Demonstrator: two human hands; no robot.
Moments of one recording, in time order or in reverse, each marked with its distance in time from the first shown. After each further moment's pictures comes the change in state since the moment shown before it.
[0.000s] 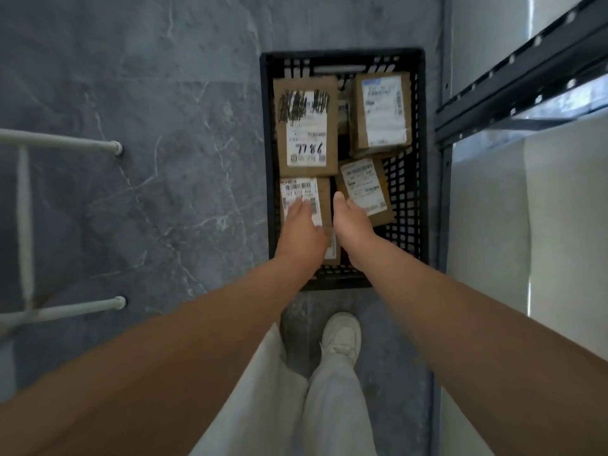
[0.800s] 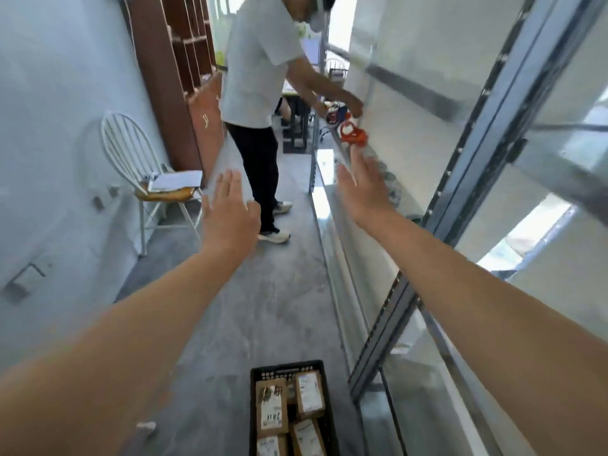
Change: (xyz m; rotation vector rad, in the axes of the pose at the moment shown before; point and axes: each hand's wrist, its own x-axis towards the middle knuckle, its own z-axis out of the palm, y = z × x) left_hand -0.378 0.481 -0.425 0.230 1.000 0.675; right_hand -0.593 -0.435 -0.352 -0.266 0.677 -1.177
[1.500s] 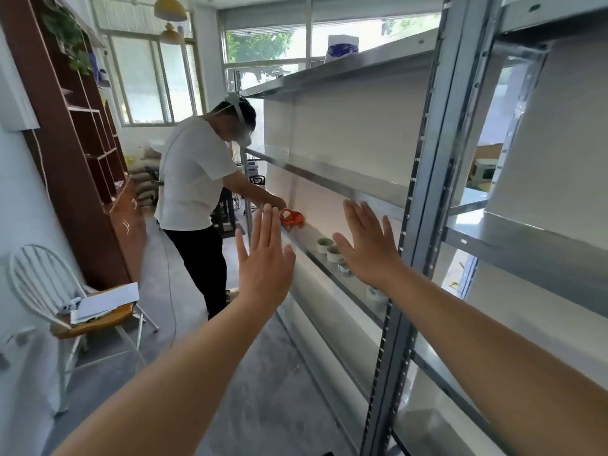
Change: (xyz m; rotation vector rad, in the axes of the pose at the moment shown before) left_hand 0.092 0.036 -0.081 -0.007 0.003 0.537; right_hand -0.002 -0.106 -0.048 -0.580 0.216 0.008
